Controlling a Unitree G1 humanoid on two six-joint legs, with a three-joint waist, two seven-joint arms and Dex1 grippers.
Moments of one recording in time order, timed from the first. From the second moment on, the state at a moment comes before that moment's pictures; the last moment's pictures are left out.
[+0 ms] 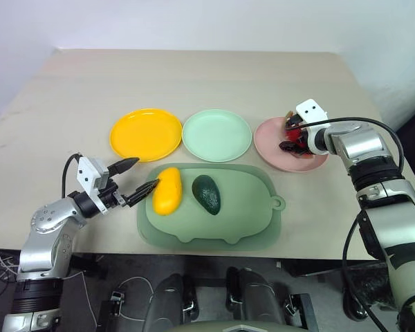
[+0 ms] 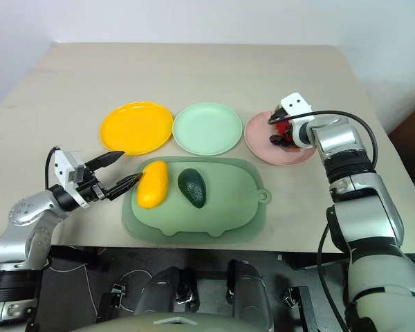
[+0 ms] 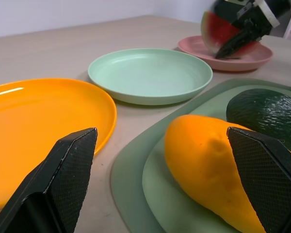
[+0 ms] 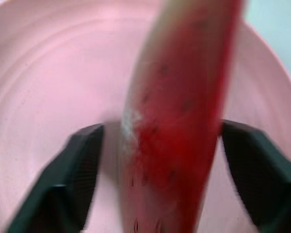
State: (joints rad) left arm -0.11 0.57 0.22 -0.06 -0.49 0.13 -0.93; right arm -1.05 -0.64 0.26 0.77 0.06 0.68 0.65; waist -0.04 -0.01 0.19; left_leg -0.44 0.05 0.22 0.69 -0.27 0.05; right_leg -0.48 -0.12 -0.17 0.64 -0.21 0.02
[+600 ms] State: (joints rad) left arm -0.13 0.58 0.24 -0.04 -0.49 0.12 -0.95; right arm -0.90 -0.71 -0.02 0.12 0.19 1.09 0.63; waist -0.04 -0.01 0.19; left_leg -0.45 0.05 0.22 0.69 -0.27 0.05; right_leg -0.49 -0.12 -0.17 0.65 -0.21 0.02
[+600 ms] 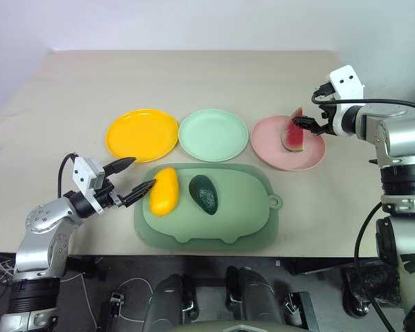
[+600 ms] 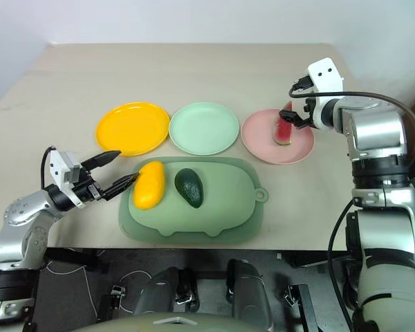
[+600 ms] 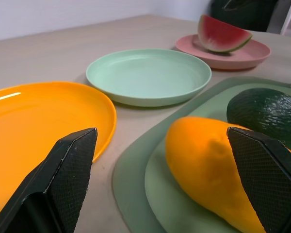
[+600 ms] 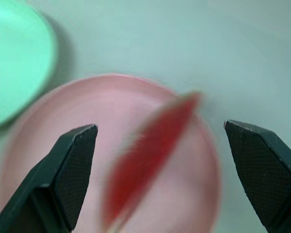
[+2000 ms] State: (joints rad) left arm -0.08 0.77 0.33 -0.30 -0.73 0.45 -1.03; right arm -0.57 -0.23 0.07 -0.40 0.59 1.49 0.38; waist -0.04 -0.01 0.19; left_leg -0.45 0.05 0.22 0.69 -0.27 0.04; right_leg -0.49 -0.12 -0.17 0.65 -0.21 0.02
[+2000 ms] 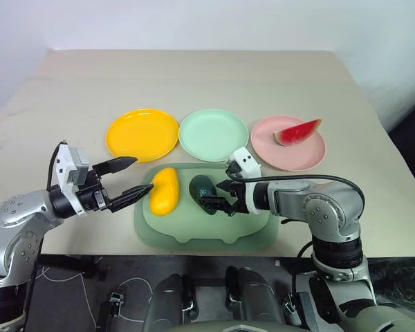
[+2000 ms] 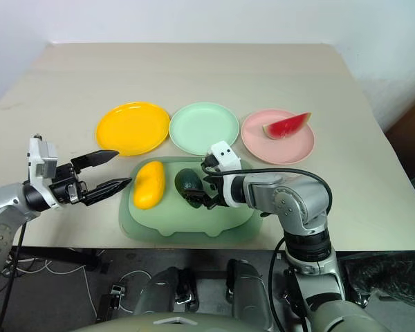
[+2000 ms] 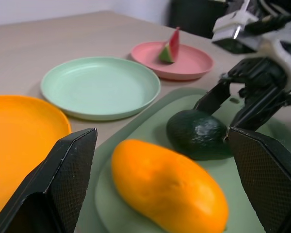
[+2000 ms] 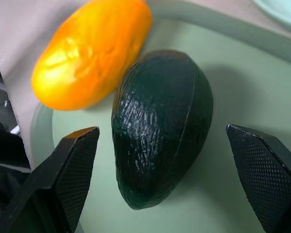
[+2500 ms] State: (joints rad) left arm -0.08 0.77 0.29 -0.27 -0.69 0.42 -1.10; right arm -0.60 -0.29 0.21 -0.33 0.50 1.33 0.38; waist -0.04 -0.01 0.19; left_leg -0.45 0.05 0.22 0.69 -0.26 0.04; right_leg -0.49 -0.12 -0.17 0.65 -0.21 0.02
